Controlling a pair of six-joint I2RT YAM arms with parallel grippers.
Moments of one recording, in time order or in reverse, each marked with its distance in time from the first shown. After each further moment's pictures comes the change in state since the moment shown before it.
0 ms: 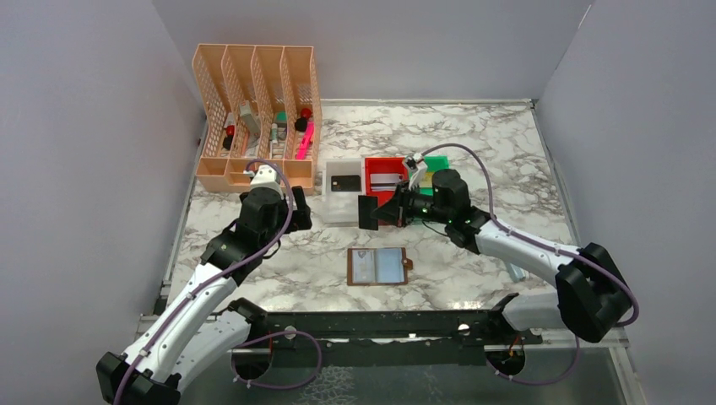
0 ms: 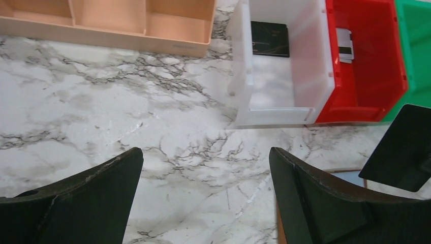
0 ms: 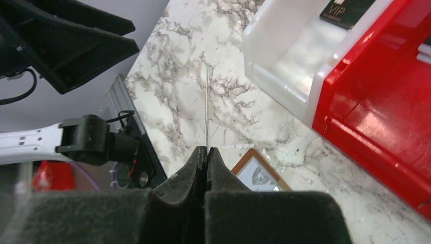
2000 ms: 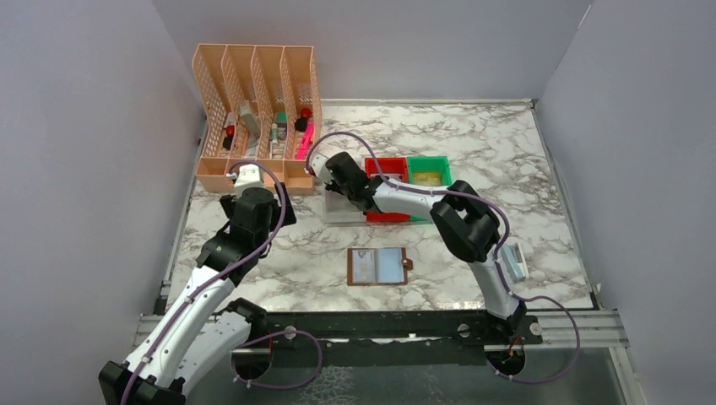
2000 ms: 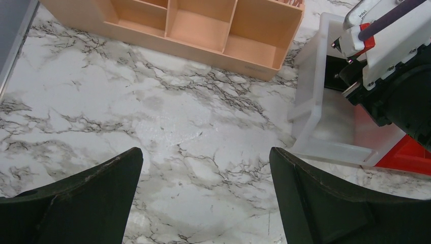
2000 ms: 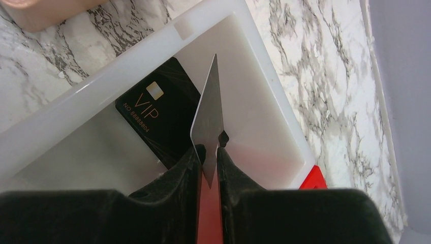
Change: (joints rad) left arm 0.064 -0.024 -0.005 -0.043 -0.218 0.020; right arm 0.235 0.901 0.911 -0.387 0.896 -1.101
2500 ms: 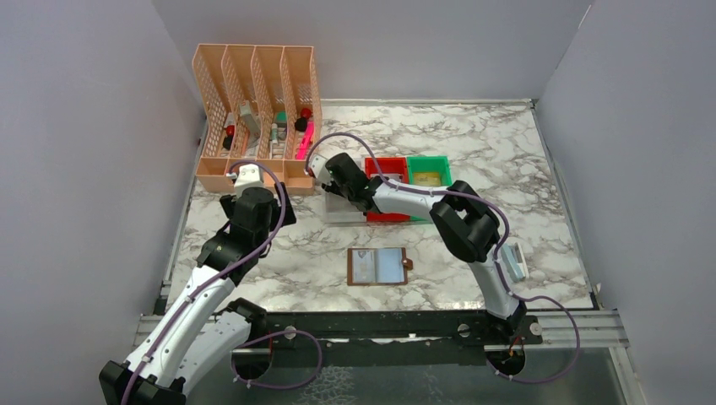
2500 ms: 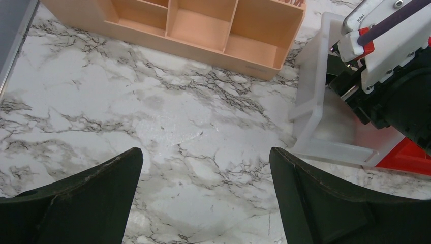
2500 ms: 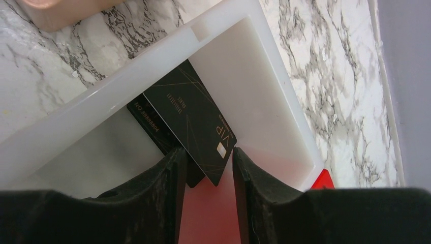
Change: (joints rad) left arm 0.008 0.003 0.000 0.000 0.003 0.000; right arm 0.000 0.000 -0.004 0.001 -0.025 0.001
